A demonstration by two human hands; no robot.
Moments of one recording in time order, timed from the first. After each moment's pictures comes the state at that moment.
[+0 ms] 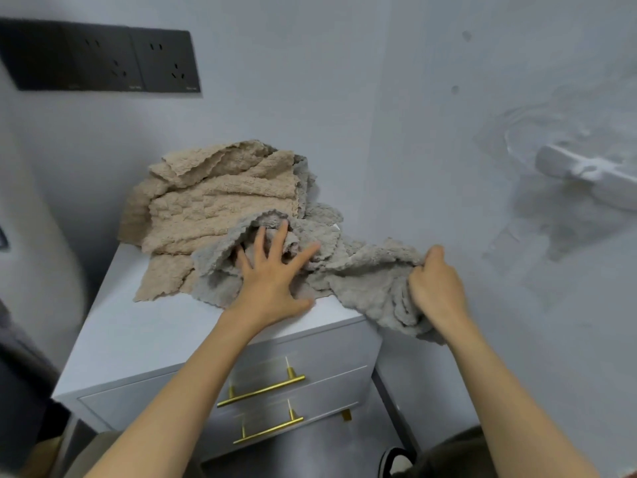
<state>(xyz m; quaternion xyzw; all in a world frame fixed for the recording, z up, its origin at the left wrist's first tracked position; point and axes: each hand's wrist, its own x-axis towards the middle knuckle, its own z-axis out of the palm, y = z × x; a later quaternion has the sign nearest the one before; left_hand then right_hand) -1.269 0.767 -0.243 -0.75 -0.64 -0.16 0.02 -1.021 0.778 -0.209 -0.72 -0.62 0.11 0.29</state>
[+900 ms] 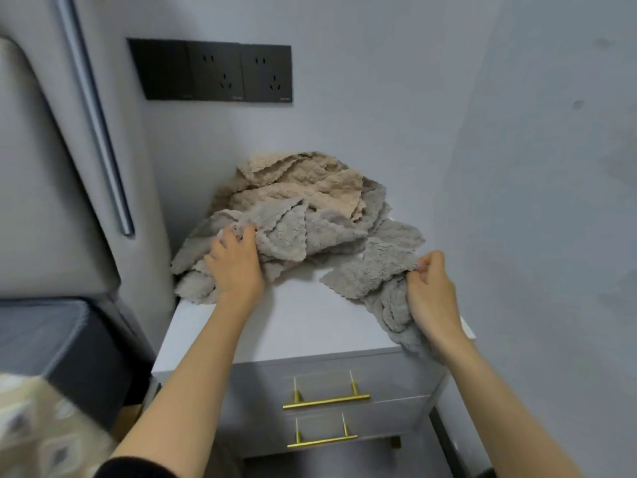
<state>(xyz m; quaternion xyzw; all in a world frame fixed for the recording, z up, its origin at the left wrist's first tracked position) -1.396 0.761 -0.237 -0.45 -0.86 -0.20 0.12 -1.129 0.779 -0.217 -0.57 -0.65 0.27 0.42</state>
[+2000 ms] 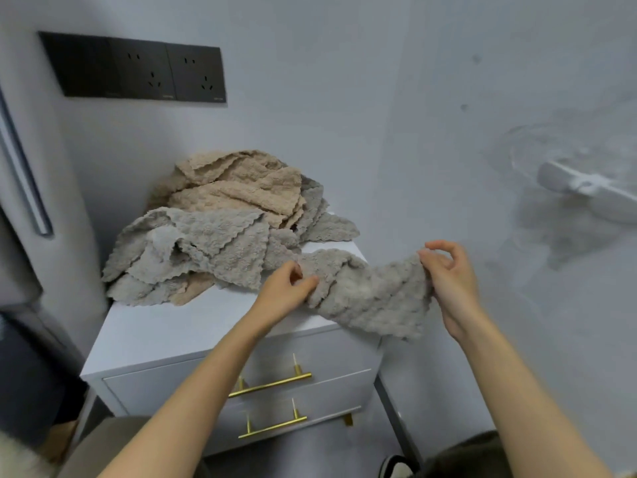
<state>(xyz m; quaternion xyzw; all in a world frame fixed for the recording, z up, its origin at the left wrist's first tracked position) -1.255 0.736 -0.228 -0.57 -0.63 -0.43 -0.32 -1.024 0.760 -0.189 -0.50 -0.46 0.43 0.59</state>
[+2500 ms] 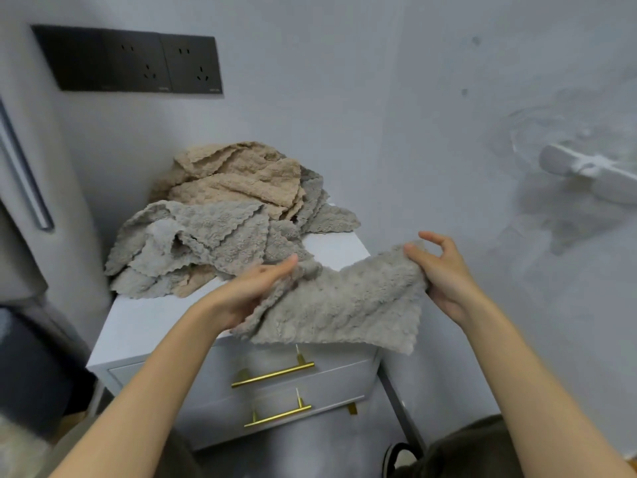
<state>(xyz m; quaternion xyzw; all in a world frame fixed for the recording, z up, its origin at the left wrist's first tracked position) -1.281 0.703 -0.194 -0.46 -0.60 -0.34 -0.55 -1.021 0.762 -0.190 -0.51 -0.46 0.53 0.49</state>
